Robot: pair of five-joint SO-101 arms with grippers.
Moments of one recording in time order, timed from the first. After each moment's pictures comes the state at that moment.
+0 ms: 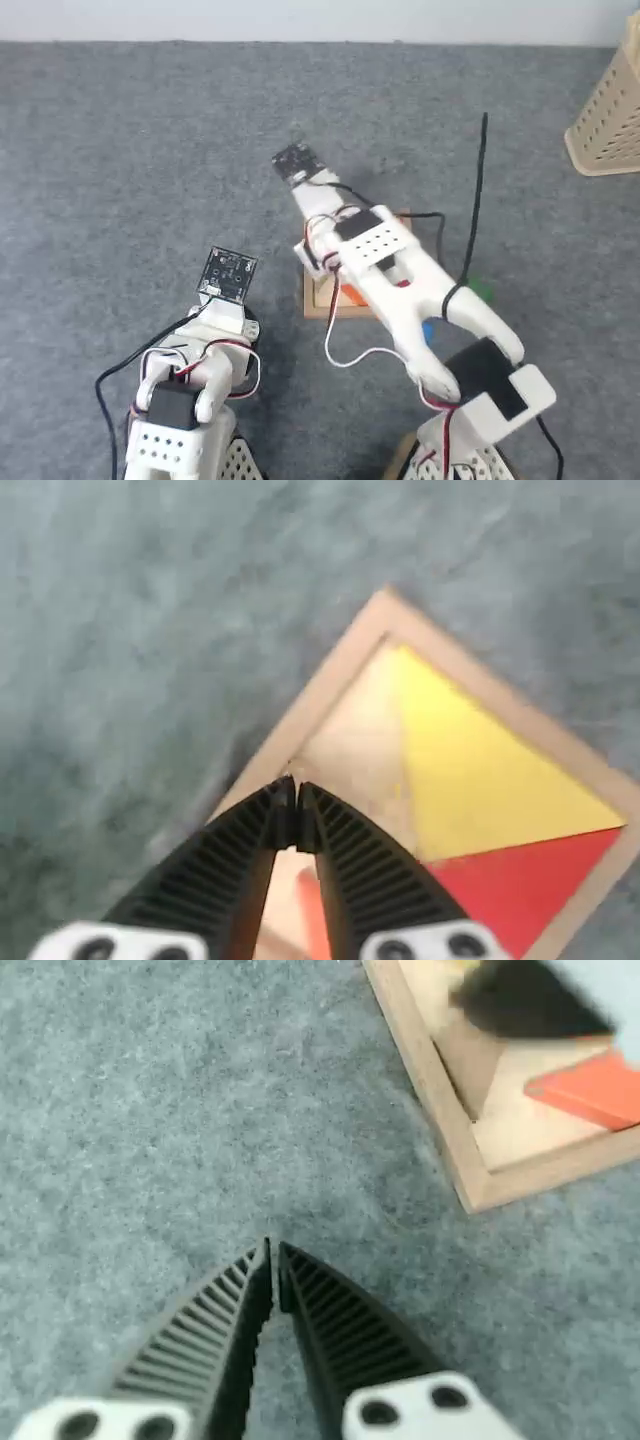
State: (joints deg) left arm 4.7 -103.4 97.5 72.0 -0.7; right arm -35.2 3.5 25.1 45.6 4.9
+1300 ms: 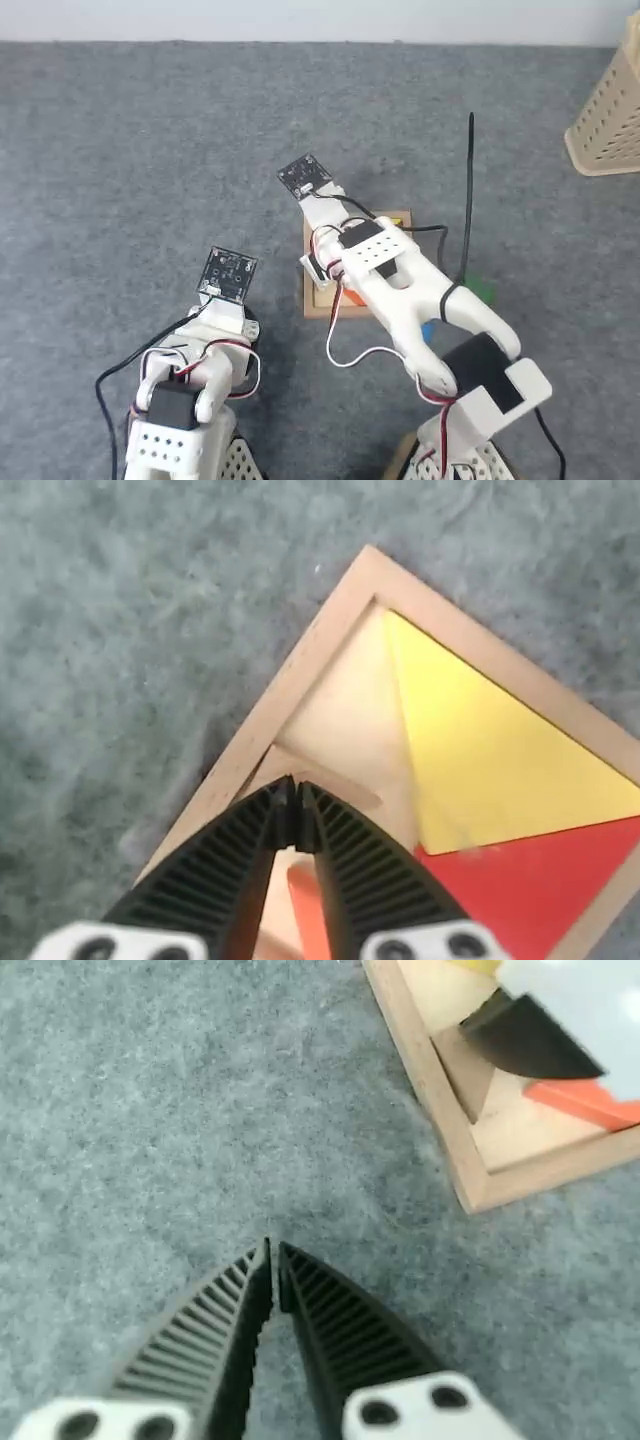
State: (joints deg) left arm 4.7 -103.4 97.5 72.0 -0.7; right arm -35.3 5.9 30.0 42.5 4.8
